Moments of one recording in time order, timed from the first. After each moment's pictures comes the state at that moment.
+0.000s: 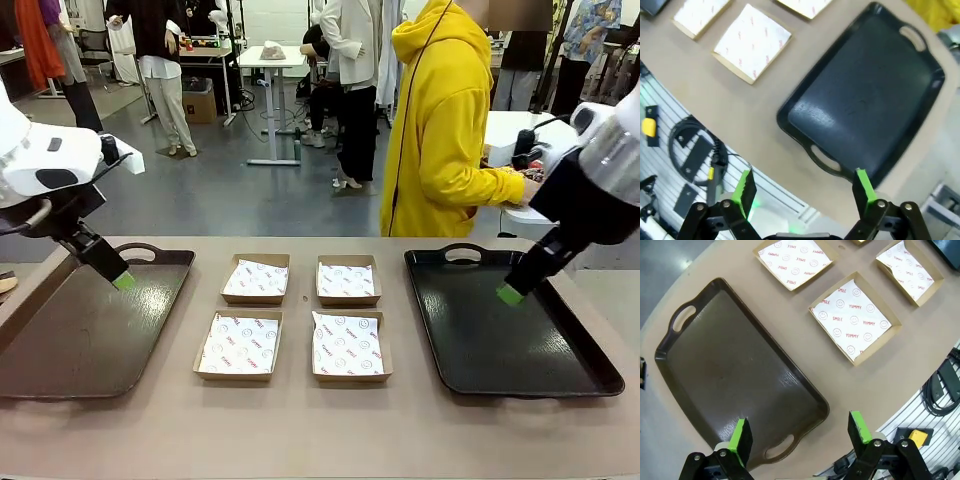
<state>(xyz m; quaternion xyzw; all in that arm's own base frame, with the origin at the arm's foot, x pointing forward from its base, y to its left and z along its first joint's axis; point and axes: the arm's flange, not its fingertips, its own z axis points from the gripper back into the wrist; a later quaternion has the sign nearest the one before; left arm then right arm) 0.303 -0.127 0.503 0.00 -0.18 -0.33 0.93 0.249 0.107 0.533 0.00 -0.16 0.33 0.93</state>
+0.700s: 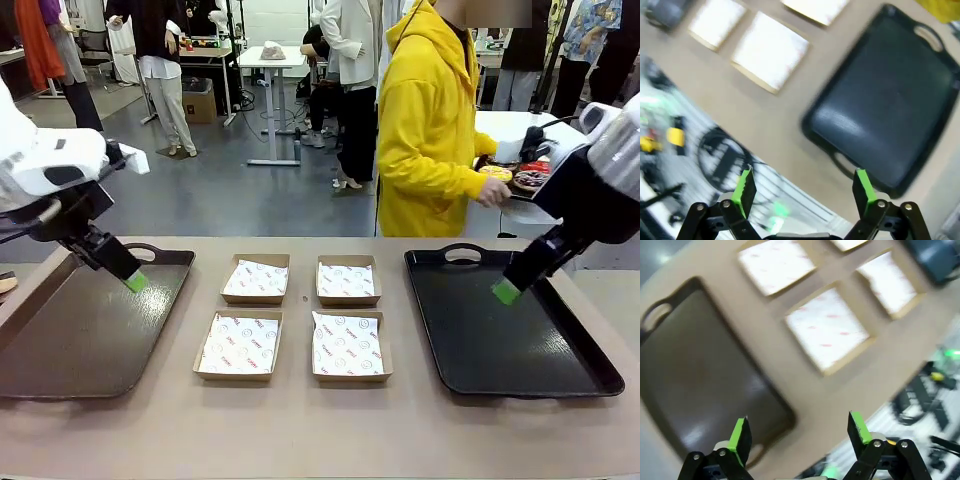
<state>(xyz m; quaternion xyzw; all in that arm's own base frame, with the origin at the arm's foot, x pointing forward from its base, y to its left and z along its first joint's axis) 0.310 -0.124 0.497 -0.12 -0.17 -0.30 0.93 0.257 0.095 0.532 0.12 -0.16 0.29 0.94</state>
